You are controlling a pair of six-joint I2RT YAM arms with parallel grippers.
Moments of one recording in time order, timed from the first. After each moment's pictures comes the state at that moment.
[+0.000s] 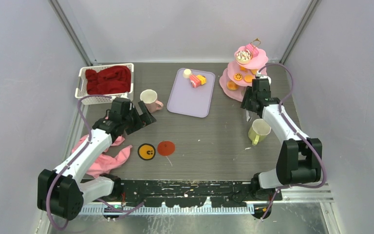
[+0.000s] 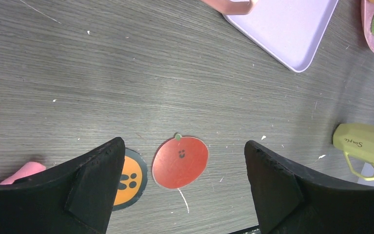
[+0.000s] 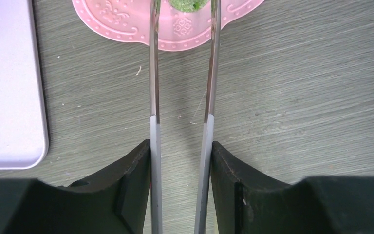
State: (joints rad) left arm -0.30 1.12 0.78 -0.44 0.08 -0.71; right arm 0.06 1.44 1.01 -0.38 0.16 0.29
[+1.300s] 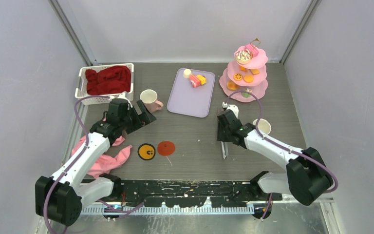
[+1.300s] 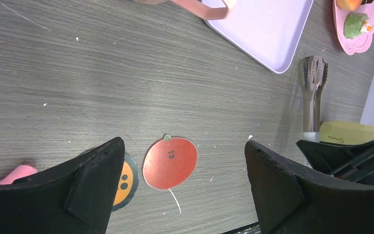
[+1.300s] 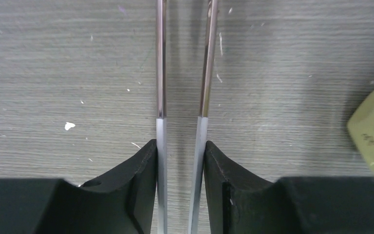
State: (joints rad) left arm -0.30 1.06 0.77 -0.42 0.10 -0.73; right arm 0.55 1.22 0.68 -0.40 0.26 0.50
